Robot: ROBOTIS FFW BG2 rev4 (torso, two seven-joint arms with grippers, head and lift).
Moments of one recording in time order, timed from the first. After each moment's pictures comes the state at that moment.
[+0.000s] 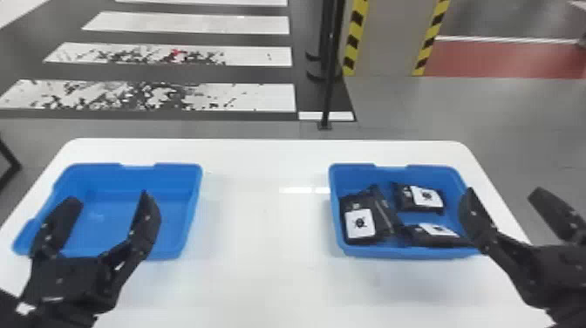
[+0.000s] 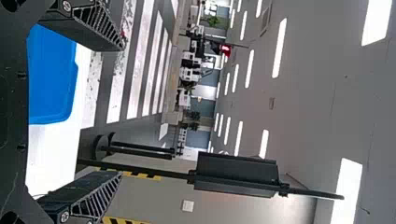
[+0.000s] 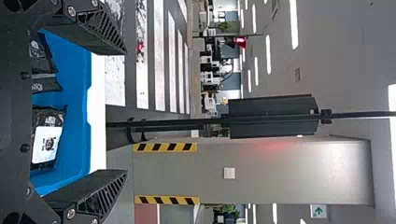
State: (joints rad) left arm 0.64 0.05 0.08 -2.18 0.22 -0.17 -0.06; right arm 0.69 -0.13 -0.22 -2.37 -0.27 0.12 0.11
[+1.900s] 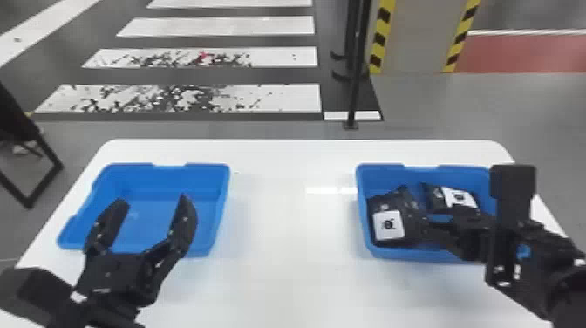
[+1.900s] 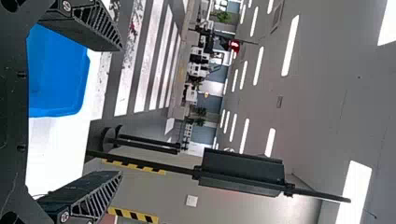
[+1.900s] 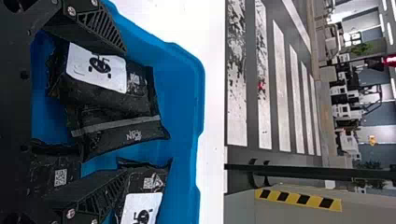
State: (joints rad) left arm 0.63 0.05 0.07 -2.15 0.25 -0.15 -0.08; right arm 0.13 -0.22 -0.04 -2.02 -0.26 0.89 0.17
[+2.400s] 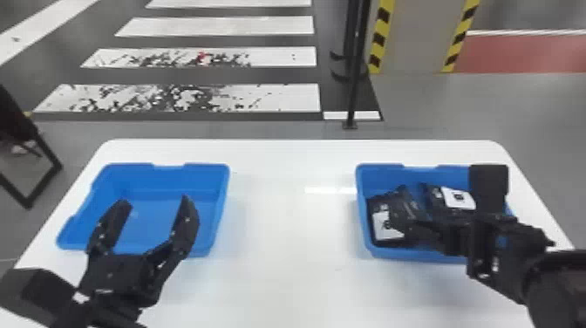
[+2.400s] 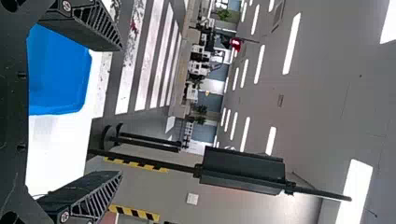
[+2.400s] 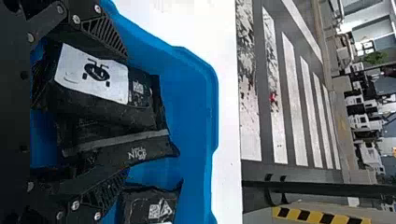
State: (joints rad) left arm 0.62 0.05 0.07 -2.14 0.26 -0.15 -0.09; right arm 0.05 -0.22 0.00 -1.87 -0.30 0.87 0.21
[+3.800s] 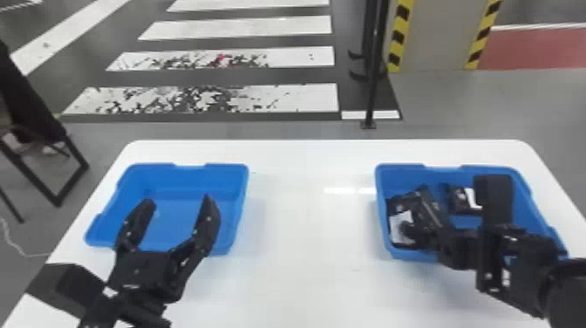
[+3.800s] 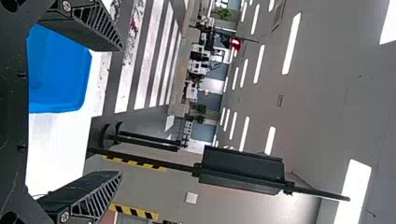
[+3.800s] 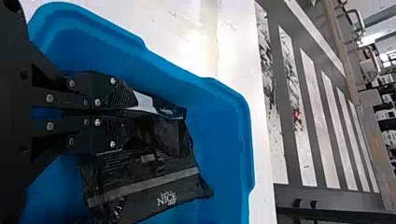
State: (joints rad) left arm 0.62 0.05 0.07 -2.13 0.26 -0.16 -0.09; right arm 0.04 -0.23 0.05 -1.86 -0.39 0.93 0.21
